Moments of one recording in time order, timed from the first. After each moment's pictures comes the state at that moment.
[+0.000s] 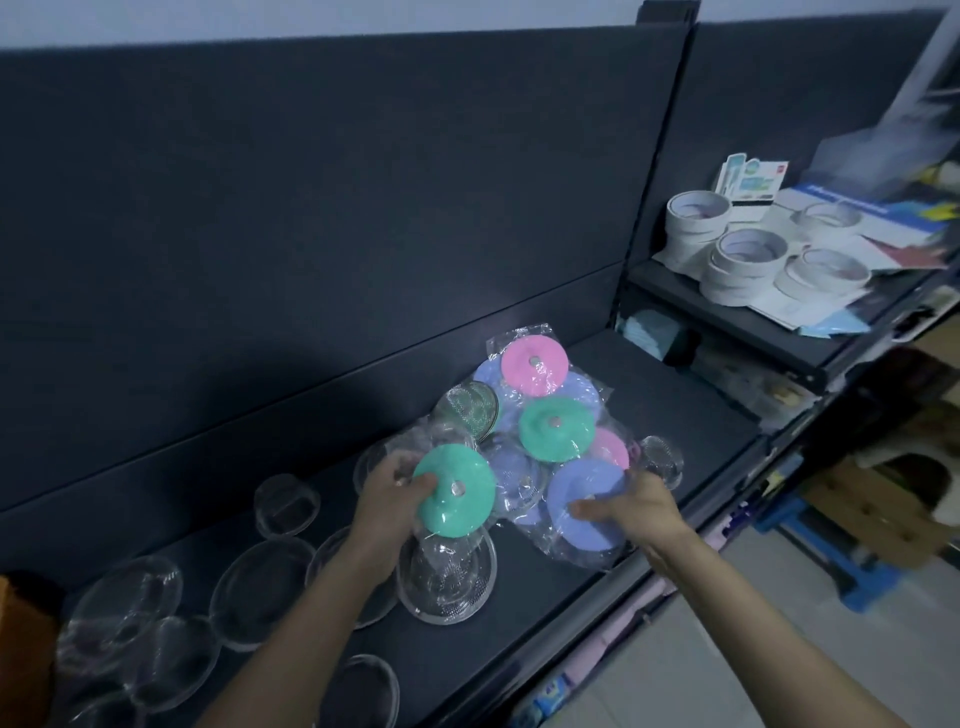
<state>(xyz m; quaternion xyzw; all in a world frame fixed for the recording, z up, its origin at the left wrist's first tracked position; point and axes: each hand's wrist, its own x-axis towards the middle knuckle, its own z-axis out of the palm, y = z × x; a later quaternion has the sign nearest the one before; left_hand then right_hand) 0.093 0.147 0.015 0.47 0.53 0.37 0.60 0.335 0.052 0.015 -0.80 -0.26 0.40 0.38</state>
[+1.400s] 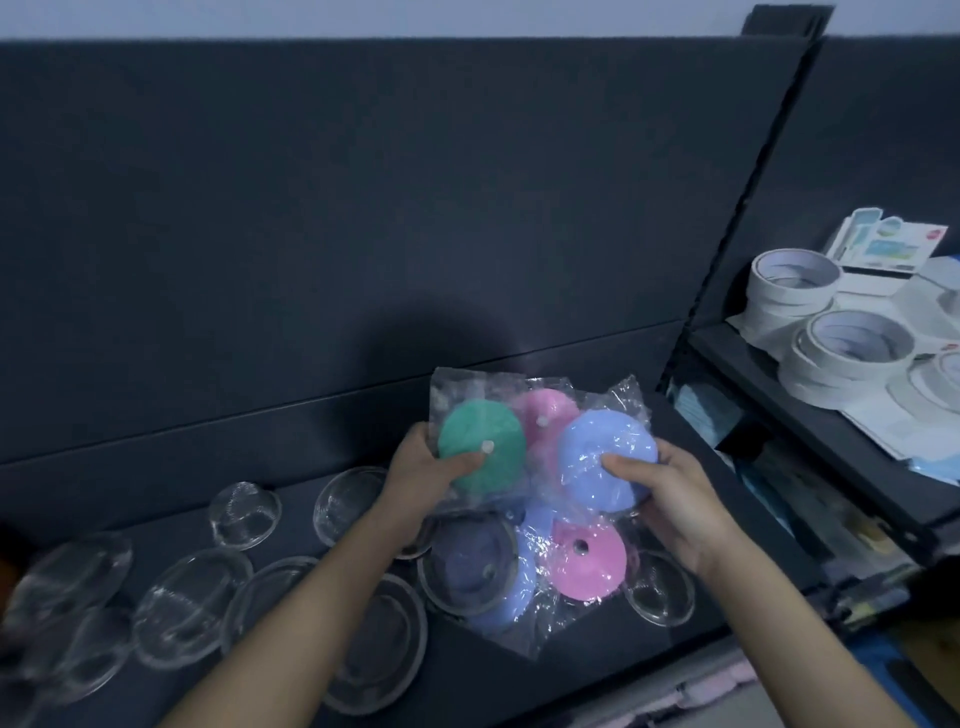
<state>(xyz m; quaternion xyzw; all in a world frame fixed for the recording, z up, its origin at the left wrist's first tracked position) 0.197 0.206 0.038 0.45 0.55 0.43 0.56 0.434 0.150 0.061 -0.55 -0.31 0.56 0.53</state>
